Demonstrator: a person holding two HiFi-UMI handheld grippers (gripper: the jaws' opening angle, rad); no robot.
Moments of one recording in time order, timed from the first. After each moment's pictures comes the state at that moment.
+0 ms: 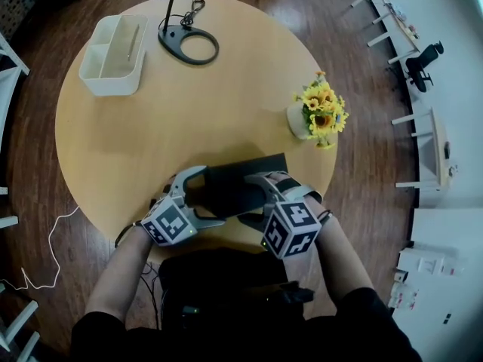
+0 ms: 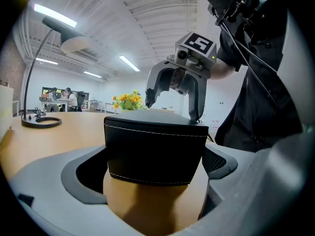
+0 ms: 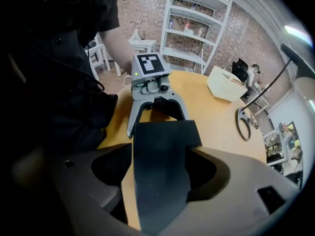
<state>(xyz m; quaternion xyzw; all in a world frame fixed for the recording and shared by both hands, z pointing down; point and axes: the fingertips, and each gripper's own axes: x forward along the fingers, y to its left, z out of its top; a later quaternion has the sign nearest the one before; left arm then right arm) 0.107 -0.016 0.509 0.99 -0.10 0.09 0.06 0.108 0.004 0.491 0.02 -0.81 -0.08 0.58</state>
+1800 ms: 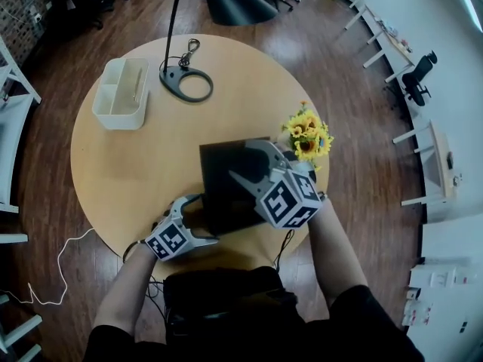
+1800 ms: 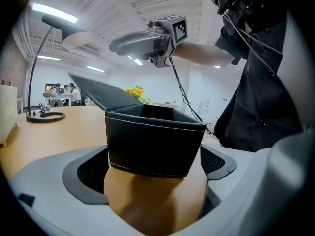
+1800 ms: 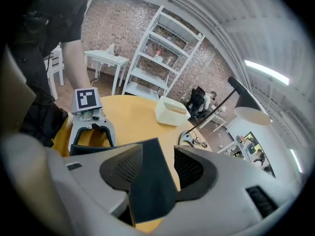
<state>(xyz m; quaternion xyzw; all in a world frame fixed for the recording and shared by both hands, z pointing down) 0.103 -0.011 0.517 0.98 -0.12 0.12 0.07 0.089 -0.127 0.366 0.22 -0.85 -0.18 0.44</state>
